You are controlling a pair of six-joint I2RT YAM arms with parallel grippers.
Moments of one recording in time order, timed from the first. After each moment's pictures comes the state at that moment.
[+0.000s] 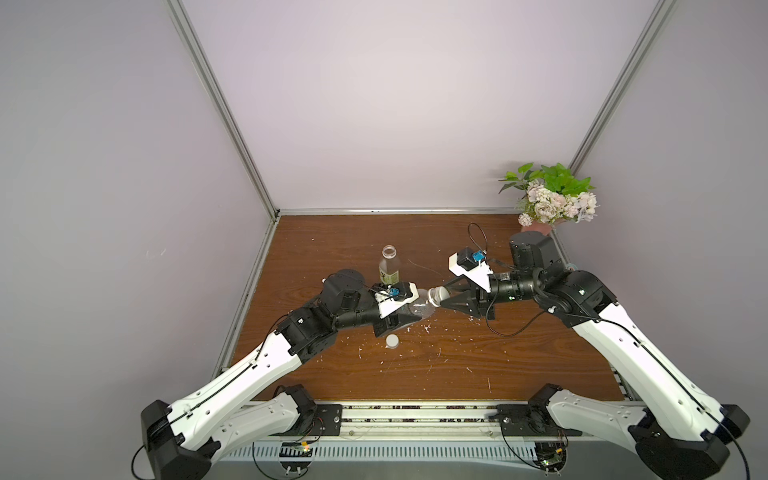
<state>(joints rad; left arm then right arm) -0.79 0.96 0.90 -0.33 0.40 0.38 0.62 1.12 1.35 -0.83 -0.71 -0.36</state>
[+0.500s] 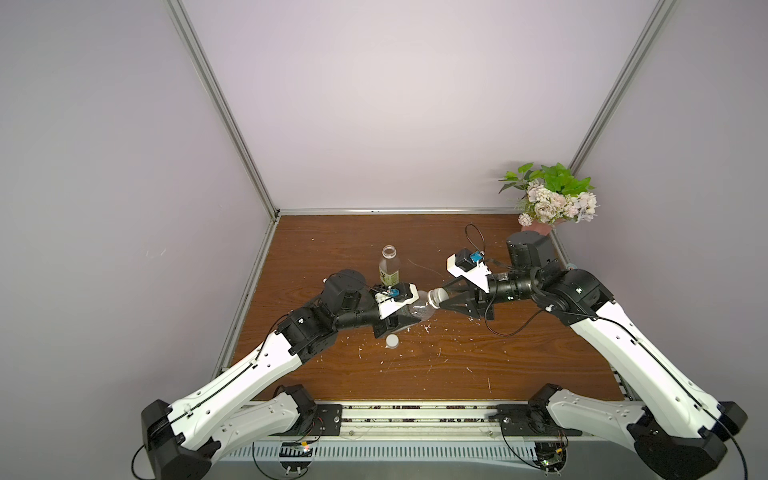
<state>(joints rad) -0.79 0.96 0.90 -0.35 0.41 0.39 0.62 1.13 1.35 -0.85 -0.72 -0.38</state>
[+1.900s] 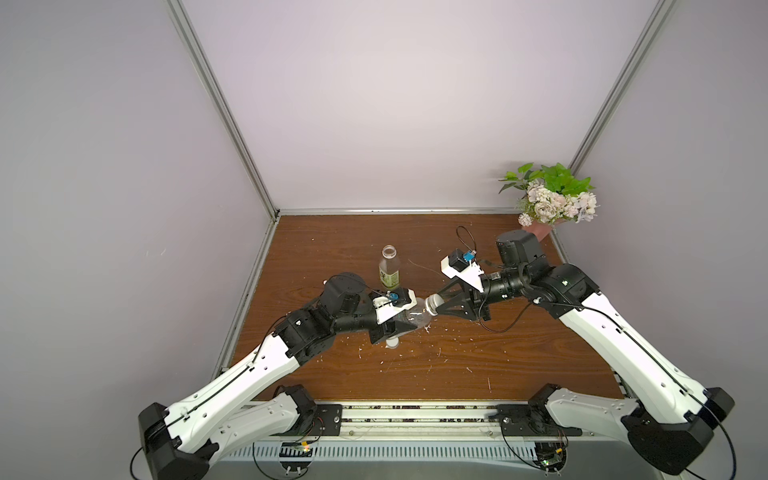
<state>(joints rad) -0.80 0.94 0.89 -0.43 0.41 0.39 0.63 1.19 1.34 -0.87 -0.81 -0.35</state>
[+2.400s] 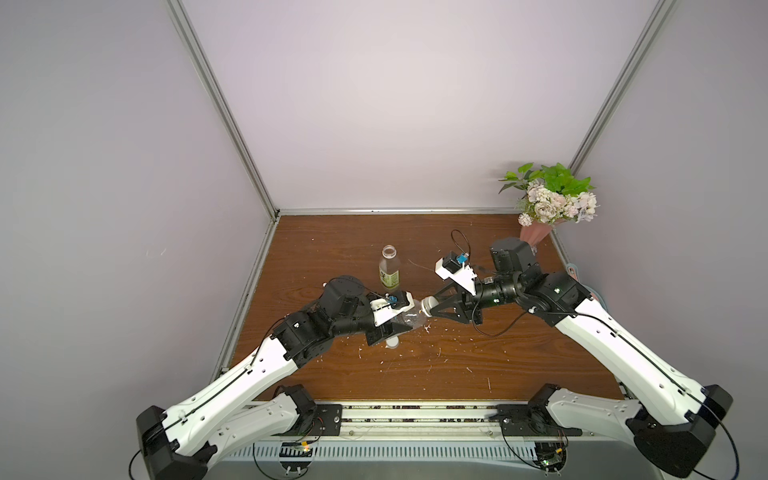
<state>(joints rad) -0.80 0.92 0.88 -0.46 0.34 0.40 0.69 1.16 1.23 -0.72 -0.72 -0.16</state>
